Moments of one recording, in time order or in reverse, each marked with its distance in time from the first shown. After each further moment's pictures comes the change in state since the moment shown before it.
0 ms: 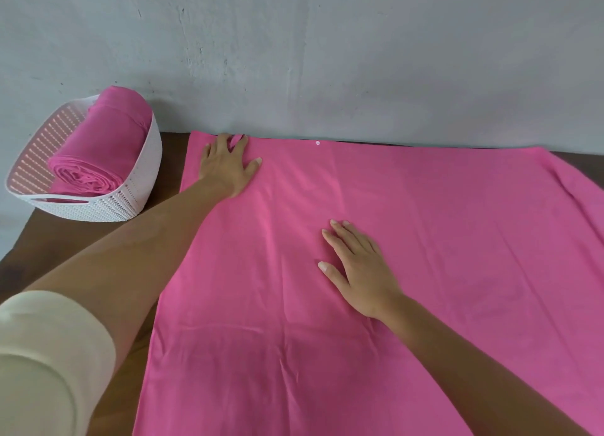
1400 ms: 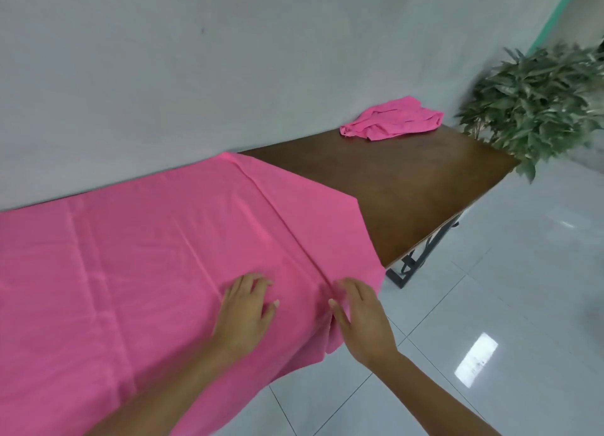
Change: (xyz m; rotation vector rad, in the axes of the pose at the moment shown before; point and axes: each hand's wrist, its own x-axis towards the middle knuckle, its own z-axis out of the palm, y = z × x) left_hand -0.342 0.573 0.106 -0.260 -0.071 0.716; right_hand -0.462 0.338 -0.061 0.146 0.505 0.688
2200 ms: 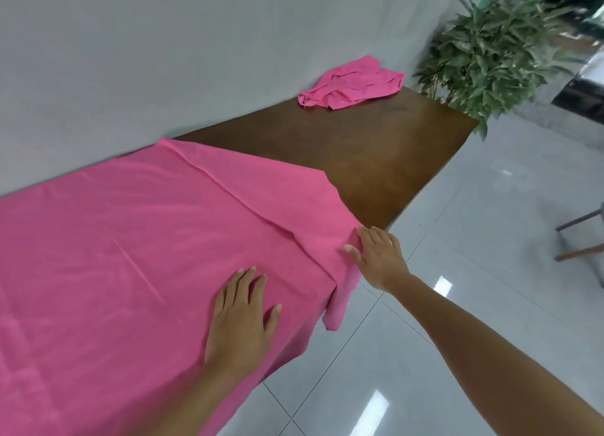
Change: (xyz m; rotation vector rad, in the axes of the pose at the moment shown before) left_hand 0.028 0.033 0.036 0.118 -0.087 0.055; right_hand 0.101 0.109 -0.038 -0.399 -0.208 0.231
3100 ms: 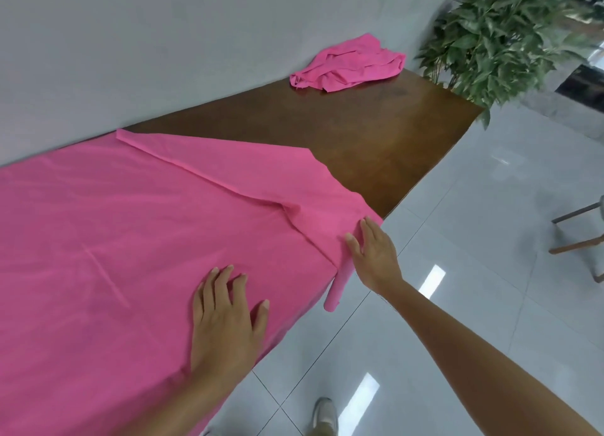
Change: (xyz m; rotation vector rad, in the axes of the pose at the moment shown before) left_hand 0.009 0.025 0.009 0.019 0.078 -0.139; right_hand 0.011 0.014 0.020 0.318 0.111 0.135
